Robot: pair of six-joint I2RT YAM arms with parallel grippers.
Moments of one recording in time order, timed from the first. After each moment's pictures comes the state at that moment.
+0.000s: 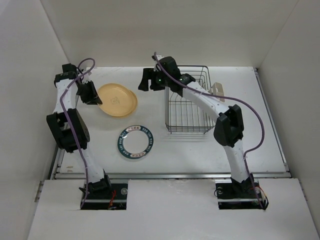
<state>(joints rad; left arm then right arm) 0.28 1.88 1.72 -1.04 0.41 -0.04 0.67 2.22 2.15 -0.41 -0.25 0.47</state>
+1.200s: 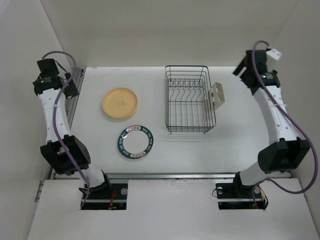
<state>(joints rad) 0.34 1.60 1.68 -0.95 -0.21 -0.02 0.14 1.56 1.70 -0.73 0.54 0.56</state>
